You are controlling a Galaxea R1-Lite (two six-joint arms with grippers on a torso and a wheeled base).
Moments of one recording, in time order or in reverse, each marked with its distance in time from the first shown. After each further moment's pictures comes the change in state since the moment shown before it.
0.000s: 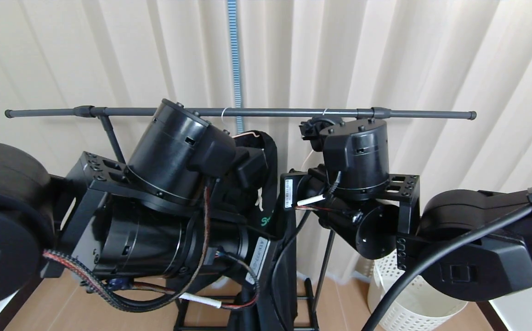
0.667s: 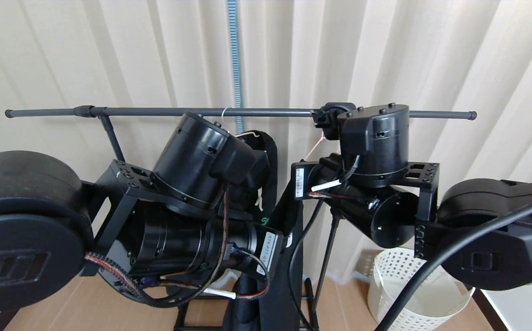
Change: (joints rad) left arm 0.014 0.038 0.001 -0.025 0.080 -0.015; right arm -0.033 -0.050 0.004 0.018 -0.007 -0.040
